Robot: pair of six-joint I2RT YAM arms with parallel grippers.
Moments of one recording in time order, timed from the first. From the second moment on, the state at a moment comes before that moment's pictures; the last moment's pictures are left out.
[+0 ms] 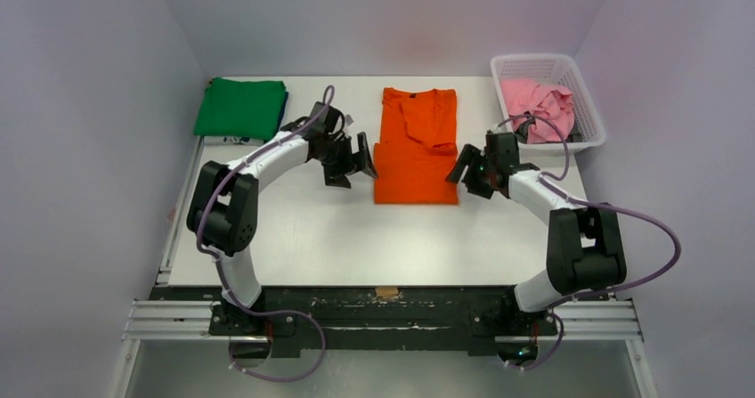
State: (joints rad) left arm -0.40 1.86 1.40 -0.59 0.43 -0.61; right arm 0.14 1.54 0.91 -0.23 -0.14 0.59
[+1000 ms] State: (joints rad) left arm -0.50 1.96 1.24 -0.39 0.45 -0.70; right arm 0.15 1.49 0.62 -0.03 -0.17 0.72
